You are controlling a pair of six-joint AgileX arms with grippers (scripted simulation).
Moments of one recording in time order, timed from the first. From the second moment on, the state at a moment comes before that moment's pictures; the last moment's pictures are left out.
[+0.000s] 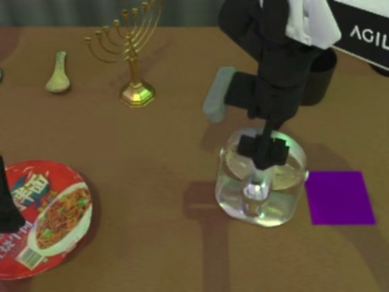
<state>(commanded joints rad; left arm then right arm) 0.00 0.00 0.00 0.00 0.00 0.00 0.60 2.10 1.83 -1.30 0.00 -0.64</state>
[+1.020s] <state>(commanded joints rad) 0.00 0.00 0.00 0.00 0.00 0.00 0.59 2.10 1.84 -1.31 0.00 -0.63</state>
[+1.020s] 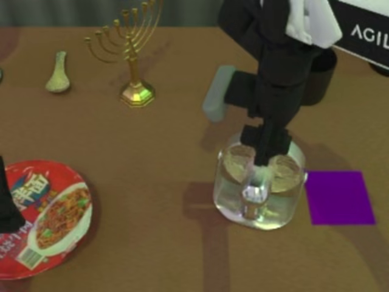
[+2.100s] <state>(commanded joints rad) 0.00 0.00 0.00 0.00 0.00 0.00 0.59 2.10 2.02 -1.50 0.01 -0.49</state>
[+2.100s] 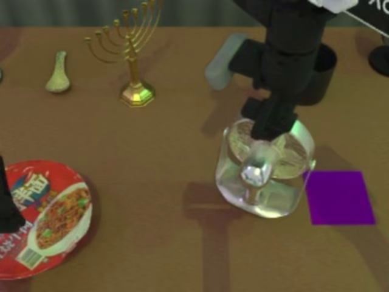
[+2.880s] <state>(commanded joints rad) 0.00 0.00 0.00 0.00 0.00 0.00 0.45 1.90 1.79 -1.42 0.01 0.74</state>
